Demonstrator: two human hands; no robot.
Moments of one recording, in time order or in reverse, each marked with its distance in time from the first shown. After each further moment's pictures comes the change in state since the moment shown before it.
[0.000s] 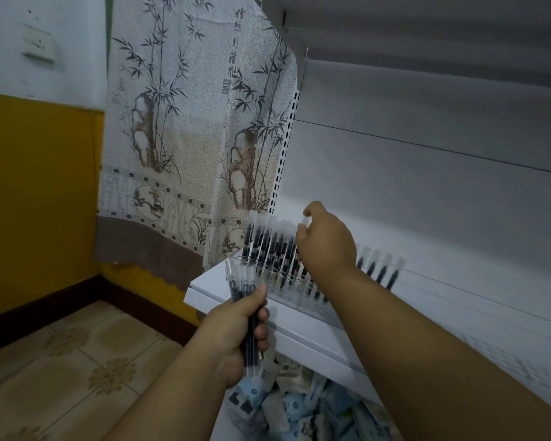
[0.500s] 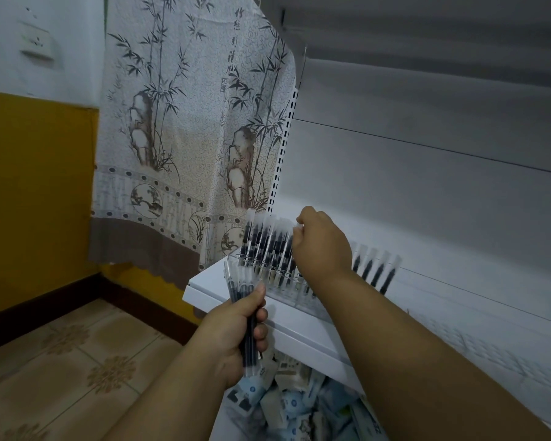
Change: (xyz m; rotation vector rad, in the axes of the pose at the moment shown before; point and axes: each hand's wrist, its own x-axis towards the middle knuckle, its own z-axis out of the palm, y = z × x) left_hand 0.002 -0.005 -0.001 -0.014 -0.011 -0.005; right_hand -0.009 -0.008 -0.004 -0.060 -0.019 -0.065
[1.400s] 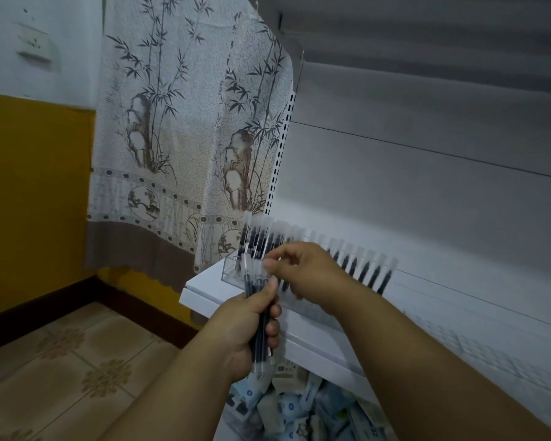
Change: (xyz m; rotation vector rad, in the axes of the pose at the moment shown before) left_hand -0.003 0.006 0.019 0.060 -0.119 -0.001; right_hand -0.025 -0.011 -0.025 0.660 -0.577 0.289
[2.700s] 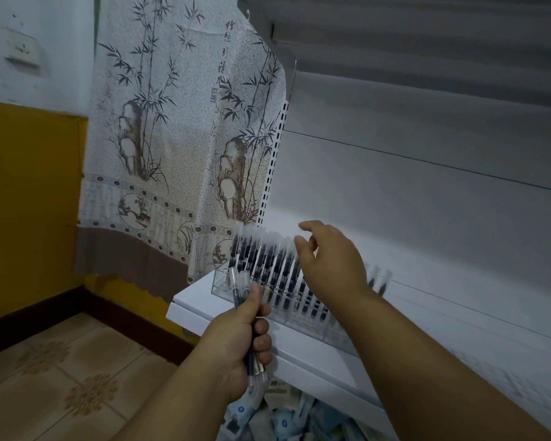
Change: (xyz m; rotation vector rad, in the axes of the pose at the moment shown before) left_hand 0.009 -0.001 0.008 -0.065 0.111 -0.024; right_hand 0.014 0.010 -0.028 -0.513 0.504 -0.234
